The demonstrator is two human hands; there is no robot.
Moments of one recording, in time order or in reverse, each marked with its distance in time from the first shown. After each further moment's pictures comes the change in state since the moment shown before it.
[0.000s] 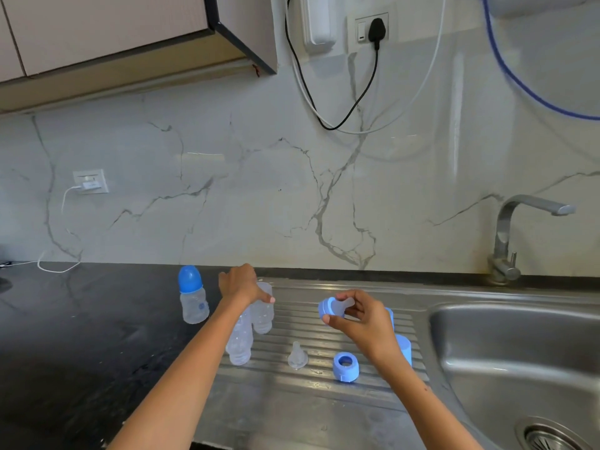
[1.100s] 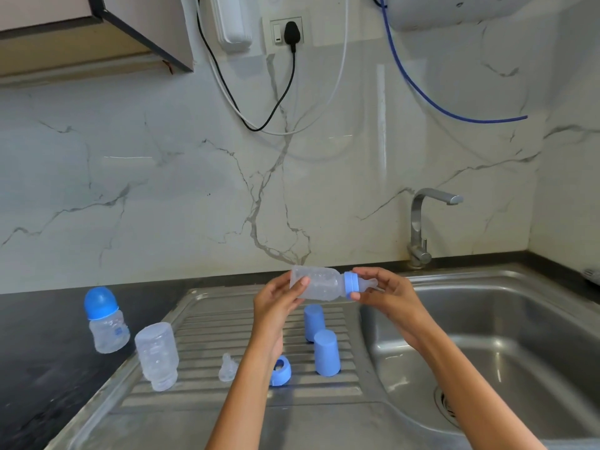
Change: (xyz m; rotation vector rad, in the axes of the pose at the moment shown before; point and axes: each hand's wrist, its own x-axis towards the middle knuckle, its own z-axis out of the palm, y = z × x) left_hand -0.102 0.148 0.061 -1.658 -0.260 0.182; right_hand 0.005 0.017 -0.155 0.252 0.051 0.071
